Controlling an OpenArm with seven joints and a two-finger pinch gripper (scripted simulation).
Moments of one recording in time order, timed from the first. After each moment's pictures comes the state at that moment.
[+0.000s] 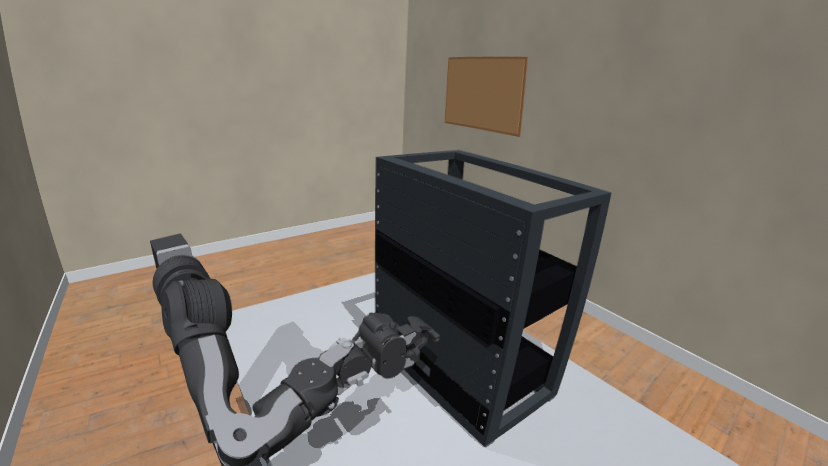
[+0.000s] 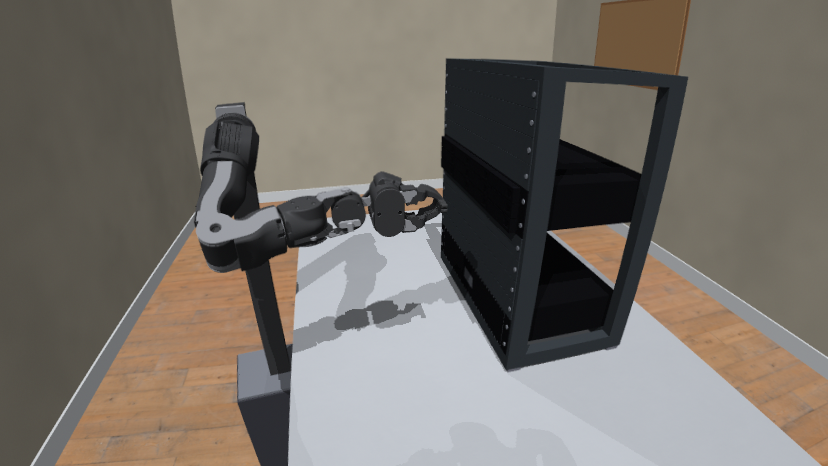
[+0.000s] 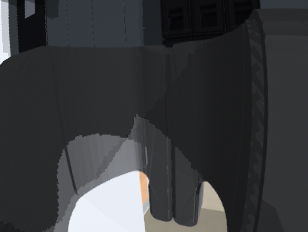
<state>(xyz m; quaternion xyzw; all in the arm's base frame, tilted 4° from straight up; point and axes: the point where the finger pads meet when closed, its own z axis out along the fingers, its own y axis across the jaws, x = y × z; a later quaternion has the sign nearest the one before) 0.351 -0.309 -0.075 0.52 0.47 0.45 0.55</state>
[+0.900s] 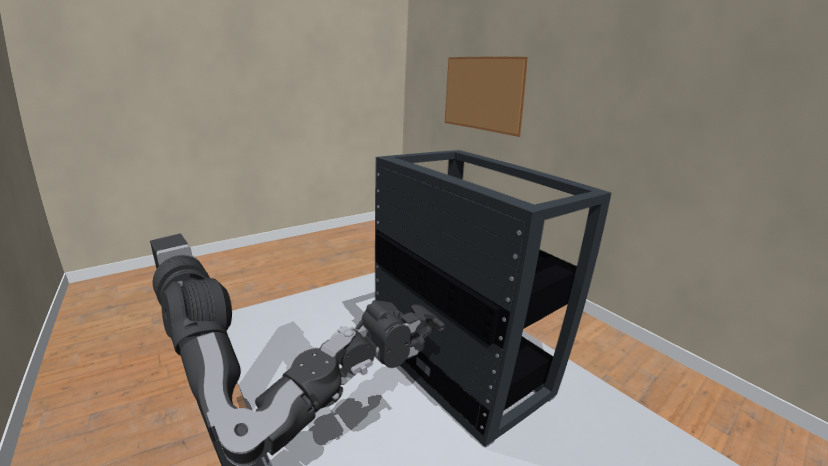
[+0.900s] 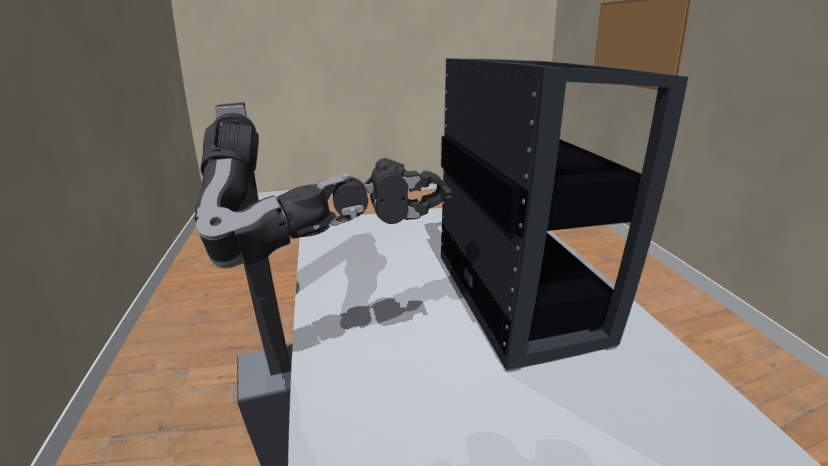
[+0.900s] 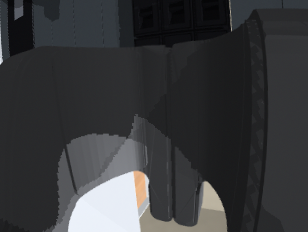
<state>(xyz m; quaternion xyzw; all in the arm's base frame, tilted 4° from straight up) 0.355 -0.313 -0.049 0.52 0.47 0.45 0.55</state>
